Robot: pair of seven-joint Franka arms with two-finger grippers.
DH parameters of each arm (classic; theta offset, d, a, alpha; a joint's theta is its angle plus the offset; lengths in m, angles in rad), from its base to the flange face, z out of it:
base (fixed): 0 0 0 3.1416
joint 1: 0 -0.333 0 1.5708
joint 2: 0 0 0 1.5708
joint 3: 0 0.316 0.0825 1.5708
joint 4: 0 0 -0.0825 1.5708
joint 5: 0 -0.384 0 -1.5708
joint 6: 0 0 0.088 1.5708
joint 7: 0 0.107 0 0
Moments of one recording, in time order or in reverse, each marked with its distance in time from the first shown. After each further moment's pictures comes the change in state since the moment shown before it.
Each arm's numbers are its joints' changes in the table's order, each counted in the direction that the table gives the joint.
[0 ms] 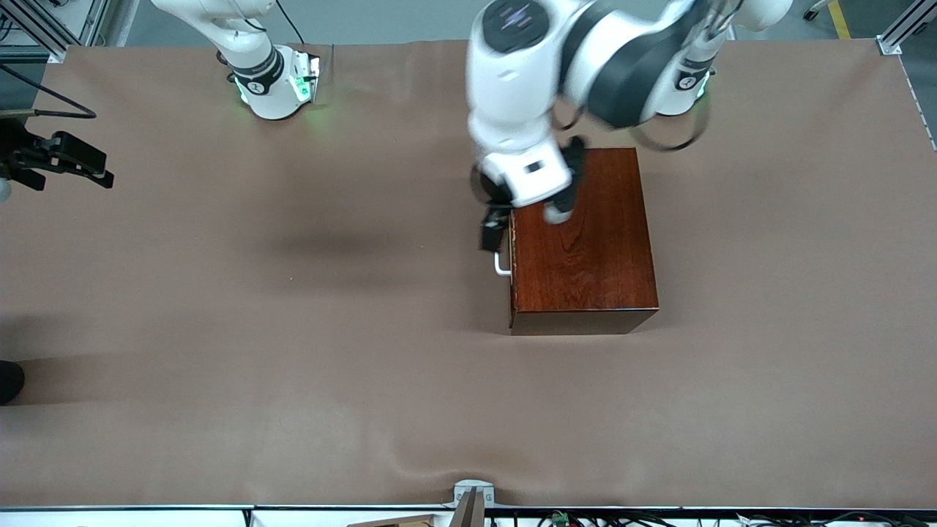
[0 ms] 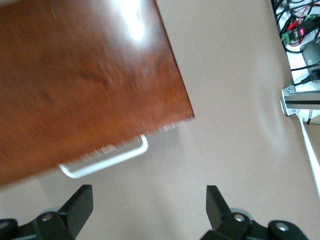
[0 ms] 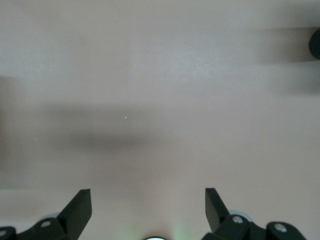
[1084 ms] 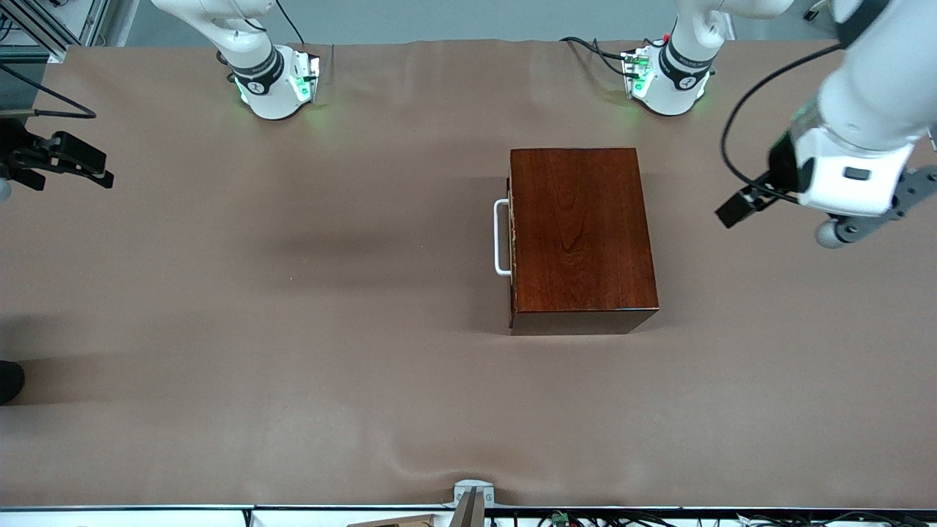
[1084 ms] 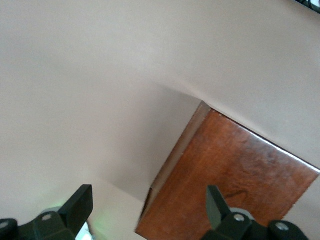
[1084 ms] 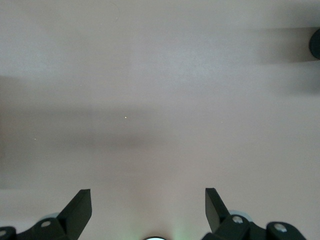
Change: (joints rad) left arm -0.438 -0.178 0.000 -0.032 0.005 -0.312 1.147; right arm 0.000 0.000 0.000 0.000 0.000 0.000 0.000
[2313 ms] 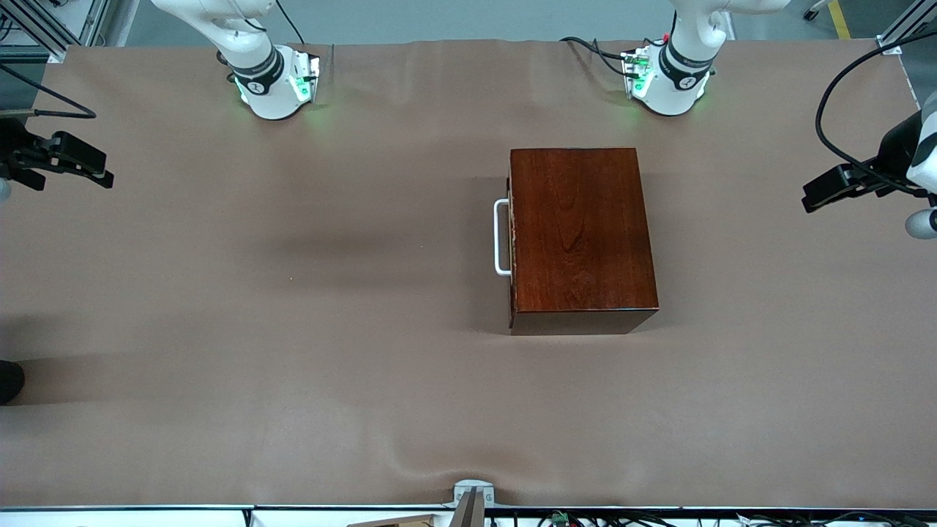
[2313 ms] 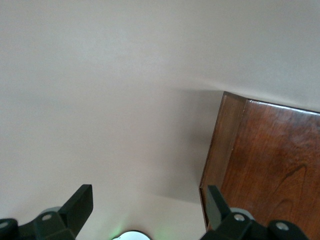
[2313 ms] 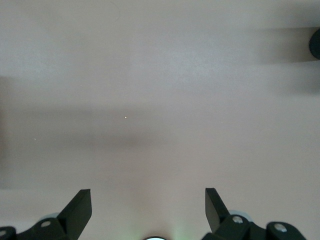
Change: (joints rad) left arm -0.187 -0.065 -0.025 -0.048 0.000 -0.019 0.459; right arm 0.000 0.000 0.000 0.000 0.000 0.000 0.000
